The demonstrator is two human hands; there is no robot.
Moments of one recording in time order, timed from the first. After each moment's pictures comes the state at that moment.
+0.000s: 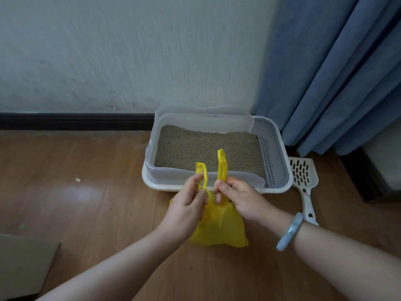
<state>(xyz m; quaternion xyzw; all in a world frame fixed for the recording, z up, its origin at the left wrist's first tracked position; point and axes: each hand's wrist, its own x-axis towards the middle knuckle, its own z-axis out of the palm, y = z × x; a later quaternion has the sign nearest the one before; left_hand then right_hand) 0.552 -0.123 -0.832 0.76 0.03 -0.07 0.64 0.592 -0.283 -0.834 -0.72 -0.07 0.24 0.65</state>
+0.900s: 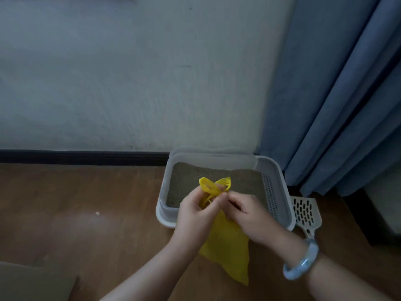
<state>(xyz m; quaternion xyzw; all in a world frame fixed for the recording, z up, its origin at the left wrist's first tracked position) 0.586 -0.132 -0.722 0.72 0.03 0.03 0.69 0.616 -0.274 -0.732 -0.80 -0.20 0.12 0.54</state>
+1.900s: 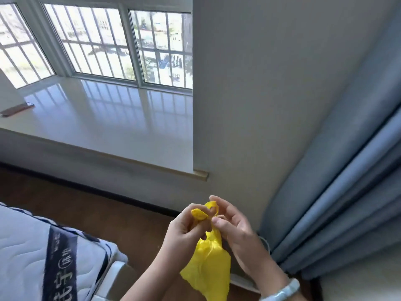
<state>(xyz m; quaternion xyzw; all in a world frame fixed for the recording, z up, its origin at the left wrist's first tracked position) 0.521 -0.036 -0.145 0.70 0.09 0.06 0.71 0.575 -0.175 -0.155 -0.55 -0.12 0.30 0.77</state>
